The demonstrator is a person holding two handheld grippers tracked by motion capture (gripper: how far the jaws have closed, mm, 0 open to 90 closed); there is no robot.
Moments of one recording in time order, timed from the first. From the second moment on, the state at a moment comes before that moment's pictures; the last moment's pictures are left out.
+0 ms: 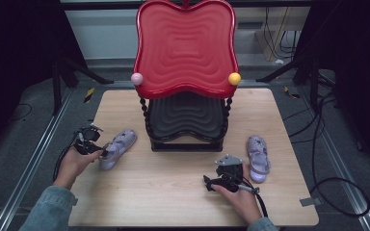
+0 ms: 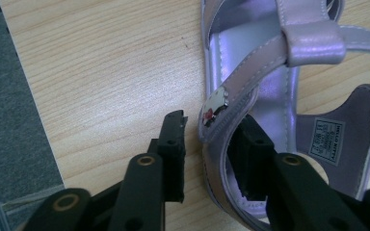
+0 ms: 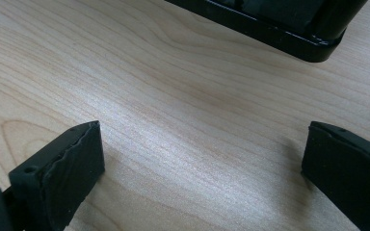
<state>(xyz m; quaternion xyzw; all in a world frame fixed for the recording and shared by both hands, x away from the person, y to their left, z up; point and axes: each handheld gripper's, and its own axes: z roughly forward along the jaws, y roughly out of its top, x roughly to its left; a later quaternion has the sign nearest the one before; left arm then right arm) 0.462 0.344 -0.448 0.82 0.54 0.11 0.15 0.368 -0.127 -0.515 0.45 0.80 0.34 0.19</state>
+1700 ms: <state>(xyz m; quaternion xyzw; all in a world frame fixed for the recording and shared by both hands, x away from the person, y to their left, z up) 0.380 0.235 -0.444 0.92 0.34 0.09 0.17 0.367 -0.129 -0.515 0.44 0.80 0.34 0.19</state>
